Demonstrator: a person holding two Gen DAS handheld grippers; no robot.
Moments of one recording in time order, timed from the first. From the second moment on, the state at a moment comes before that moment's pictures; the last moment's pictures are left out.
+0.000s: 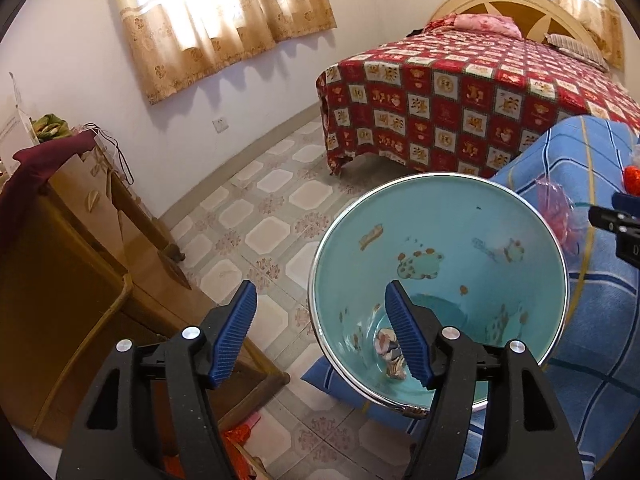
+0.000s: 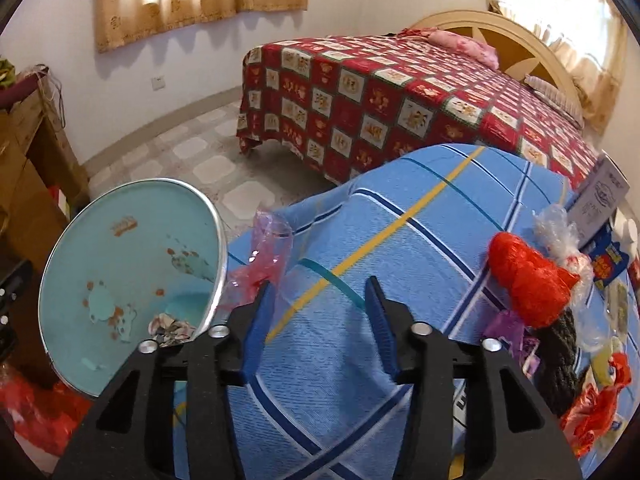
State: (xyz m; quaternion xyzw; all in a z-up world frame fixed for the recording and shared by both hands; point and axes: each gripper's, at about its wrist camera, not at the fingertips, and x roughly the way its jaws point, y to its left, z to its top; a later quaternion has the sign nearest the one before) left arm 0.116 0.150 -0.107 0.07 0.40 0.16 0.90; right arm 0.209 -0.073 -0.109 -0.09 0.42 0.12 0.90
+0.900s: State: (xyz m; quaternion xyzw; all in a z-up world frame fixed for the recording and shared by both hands) left arm 0.104 0.189 -0.061 0.02 0.36 0.19 0.91; right arm 0.171 -0.009 -0.012 -0.10 0.33 0.21 0.92
